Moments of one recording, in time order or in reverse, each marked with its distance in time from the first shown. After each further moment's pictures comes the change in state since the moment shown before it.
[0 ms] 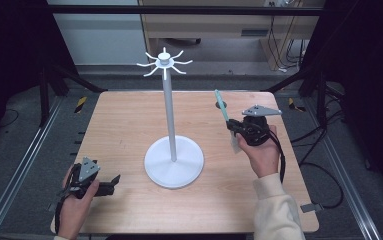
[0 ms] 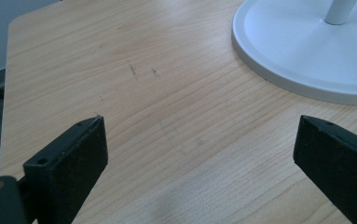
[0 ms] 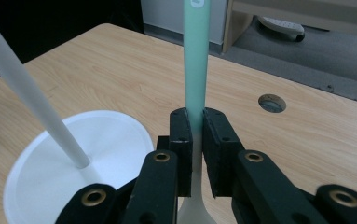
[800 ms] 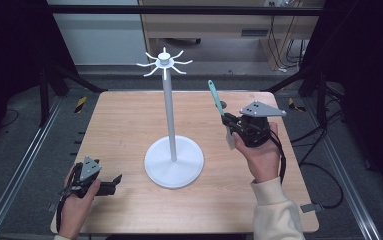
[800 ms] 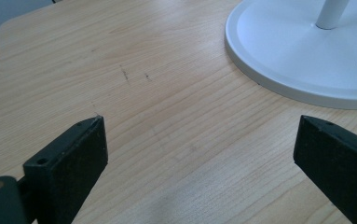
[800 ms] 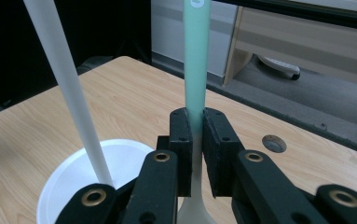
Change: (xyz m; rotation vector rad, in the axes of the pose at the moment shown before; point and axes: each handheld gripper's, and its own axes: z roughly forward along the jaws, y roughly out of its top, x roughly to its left) left arm -0.001 0.001 0.003 -0.001 -0.023 0.007; right arm 0.036 0.029 -0.037 -0.119 0.007 -0.080
